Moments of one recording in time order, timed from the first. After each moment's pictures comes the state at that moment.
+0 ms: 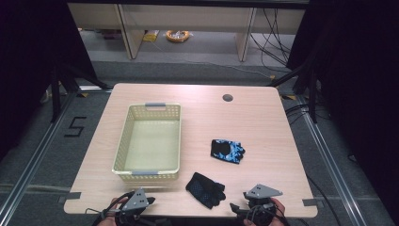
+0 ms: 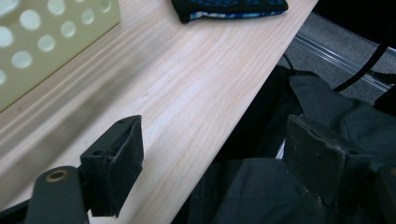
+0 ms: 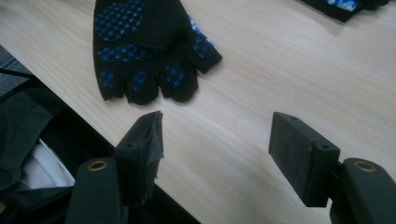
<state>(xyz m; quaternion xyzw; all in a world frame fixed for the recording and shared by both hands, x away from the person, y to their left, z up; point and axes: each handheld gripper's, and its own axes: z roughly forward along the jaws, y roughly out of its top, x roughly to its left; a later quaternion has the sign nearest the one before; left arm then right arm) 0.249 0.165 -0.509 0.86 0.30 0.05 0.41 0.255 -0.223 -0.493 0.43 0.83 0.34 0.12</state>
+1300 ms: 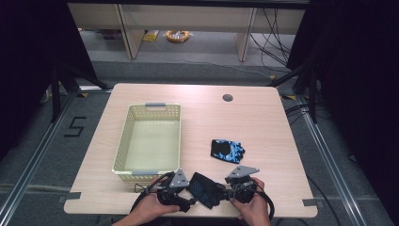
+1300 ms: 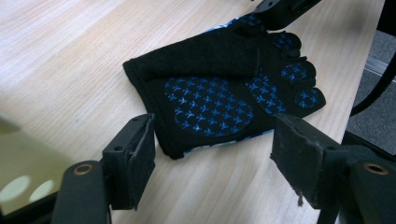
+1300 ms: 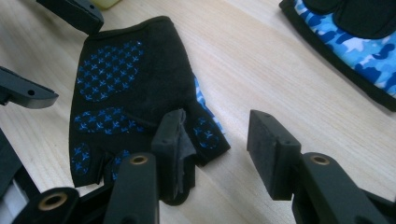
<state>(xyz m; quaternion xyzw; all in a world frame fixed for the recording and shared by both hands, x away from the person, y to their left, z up) 0.310 0.068 -0.507 0.88 0.27 0.07 0.38 0.313 -0.184 -0.496 0.39 0.85 0.33 0.11</state>
